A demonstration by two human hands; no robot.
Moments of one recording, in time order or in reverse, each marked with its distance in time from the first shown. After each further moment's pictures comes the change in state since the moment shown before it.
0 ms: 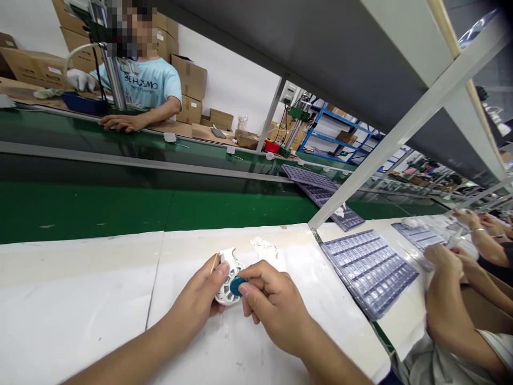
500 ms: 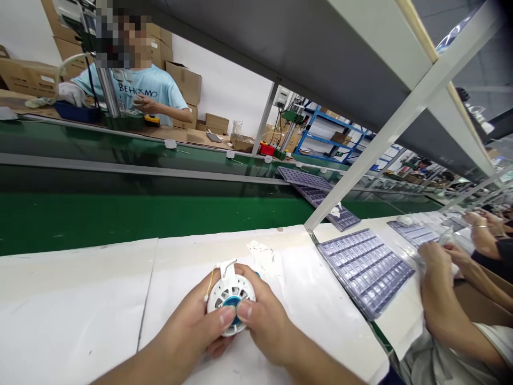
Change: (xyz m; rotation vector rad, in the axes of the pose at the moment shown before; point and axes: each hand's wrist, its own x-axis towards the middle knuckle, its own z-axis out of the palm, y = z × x) left_hand -0.017 0.000 0.006 -0.073 -0.246 0.090; right_hand 0.000 0.010 0.015 0.712 -0.220 -0.001
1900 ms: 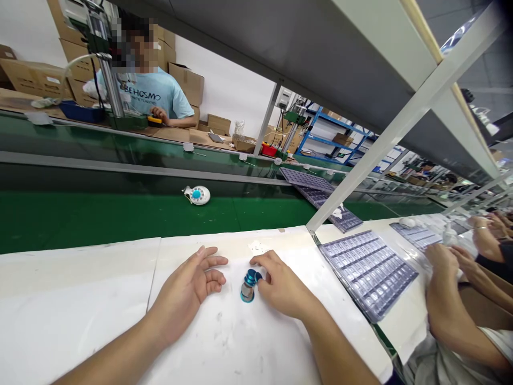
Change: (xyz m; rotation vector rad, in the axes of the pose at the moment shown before) left_hand 0.031 0.004 -0.028 -0.344 0.457 0.001; right_hand 0.011 -0.010 -0.065 -1.099 0.323 0.166
